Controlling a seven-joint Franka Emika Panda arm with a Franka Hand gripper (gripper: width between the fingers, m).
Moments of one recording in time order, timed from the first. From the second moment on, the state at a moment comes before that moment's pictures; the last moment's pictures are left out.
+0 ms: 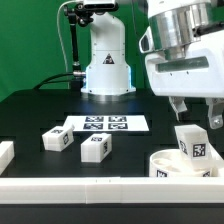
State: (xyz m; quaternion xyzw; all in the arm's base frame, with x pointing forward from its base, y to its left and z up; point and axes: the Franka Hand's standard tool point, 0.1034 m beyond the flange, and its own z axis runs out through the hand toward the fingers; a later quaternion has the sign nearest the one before) arm 0.635 0.099 0.101 -0.81 0.58 -0.01 0.13
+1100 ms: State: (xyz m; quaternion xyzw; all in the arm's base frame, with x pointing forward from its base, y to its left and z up) arm 0.635 0.115 0.114 -0.97 0.22 -0.04 0.08
